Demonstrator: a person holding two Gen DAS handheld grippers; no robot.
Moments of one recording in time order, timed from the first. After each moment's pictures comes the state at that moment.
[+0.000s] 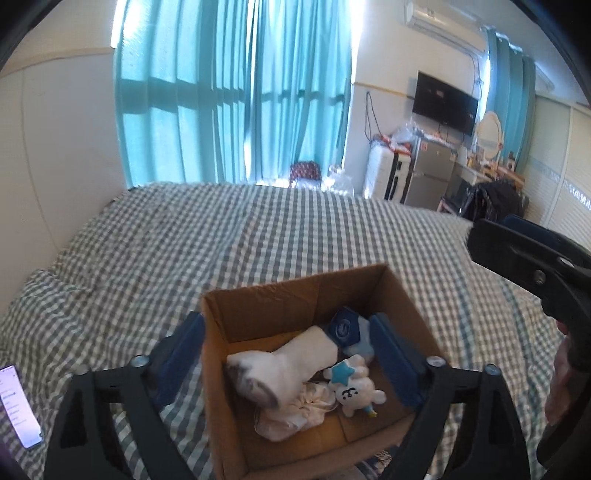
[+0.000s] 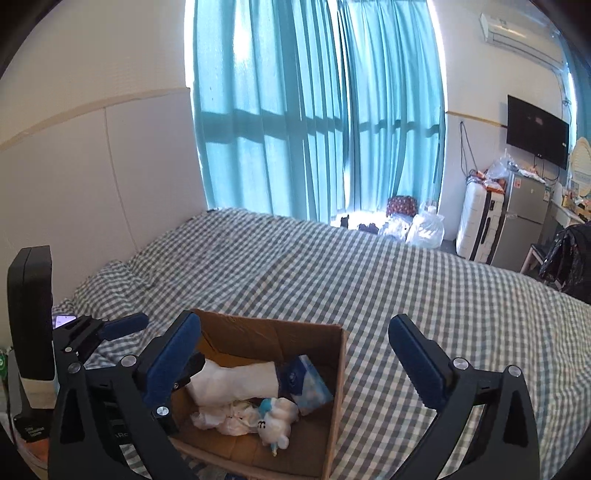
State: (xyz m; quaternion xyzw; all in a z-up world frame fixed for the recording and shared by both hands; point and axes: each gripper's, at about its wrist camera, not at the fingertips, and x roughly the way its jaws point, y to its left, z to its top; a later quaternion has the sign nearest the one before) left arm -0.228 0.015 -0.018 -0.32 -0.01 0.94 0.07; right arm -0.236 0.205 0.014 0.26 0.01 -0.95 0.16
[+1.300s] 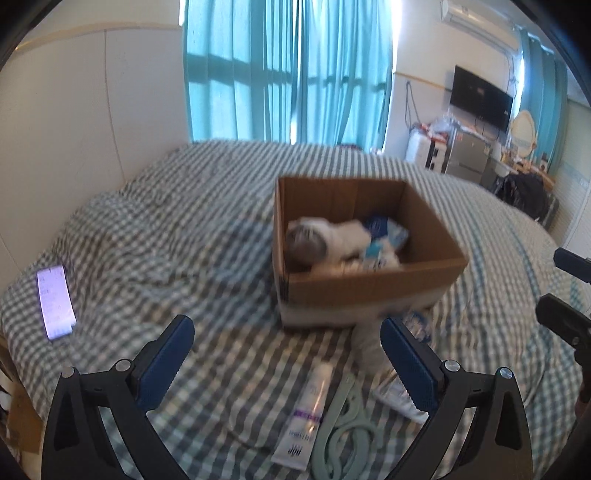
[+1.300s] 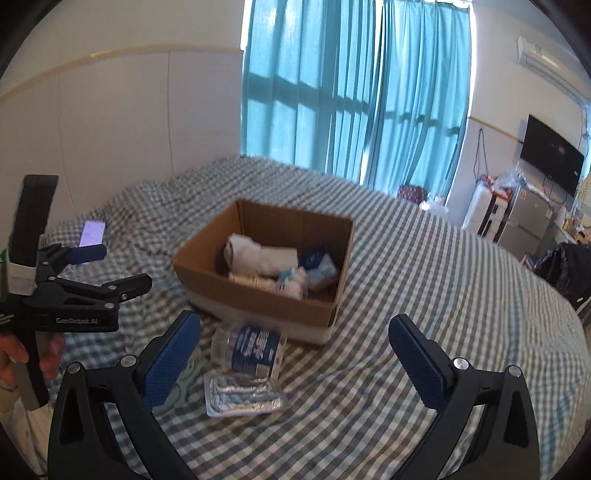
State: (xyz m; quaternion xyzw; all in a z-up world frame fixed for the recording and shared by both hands) left arm -0.087 -0.018 -0.082 -0.36 -0.01 0.93 -0.01; right arm -0.078 0.215 -0.045 0.31 0.10 -0.93 0.19
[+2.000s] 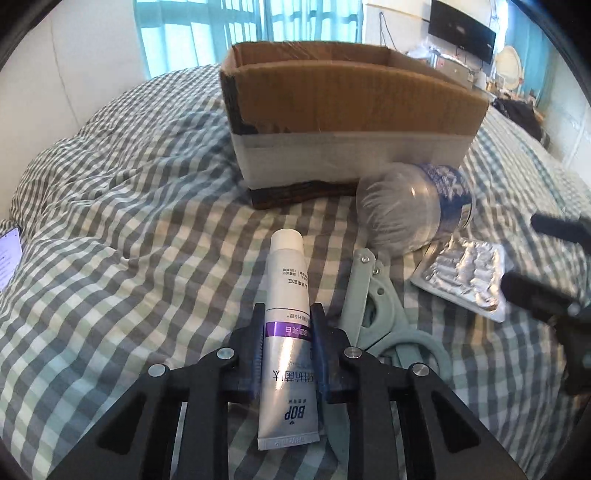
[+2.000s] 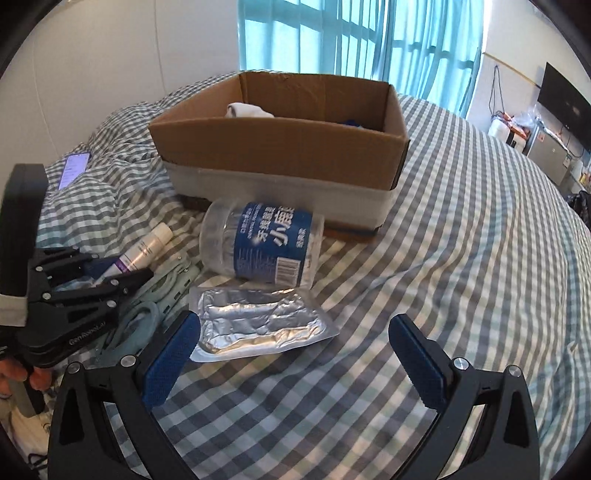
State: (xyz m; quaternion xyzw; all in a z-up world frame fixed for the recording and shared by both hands) left arm -0.078 -0.006 -0.183 -0.46 0.03 0.88 0.03; right arm -0.089 0.190 -0.169 0.43 0.10 -0.88 0.18
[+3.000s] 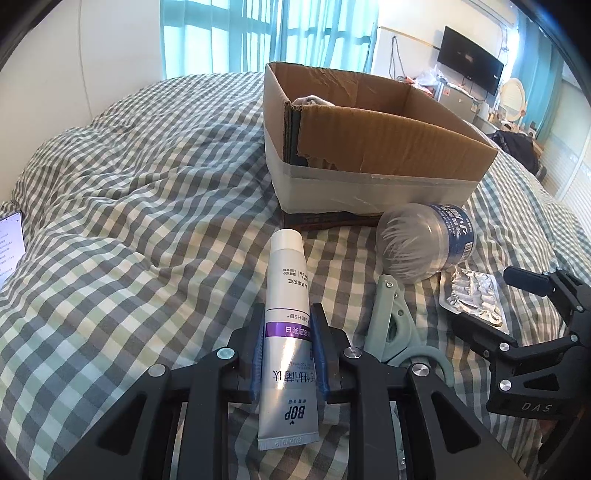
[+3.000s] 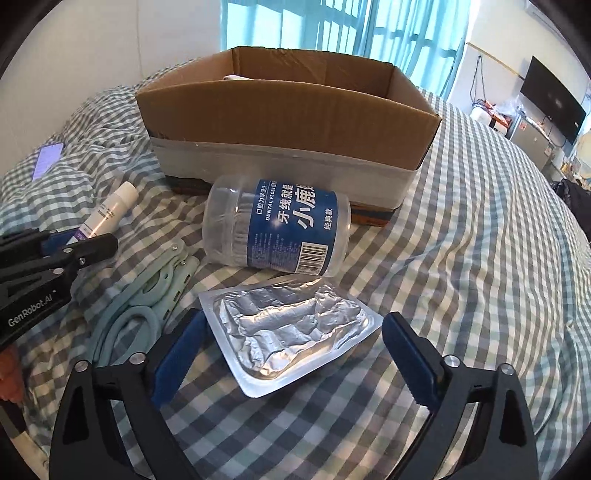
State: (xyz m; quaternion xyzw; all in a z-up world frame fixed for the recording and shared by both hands) left arm -0.076 -0.030 -0.168 -0.44 -0.02 0.90 0.04; right arm -0.086 0.153 -0.187 0.45 0.11 -0.88 0.13
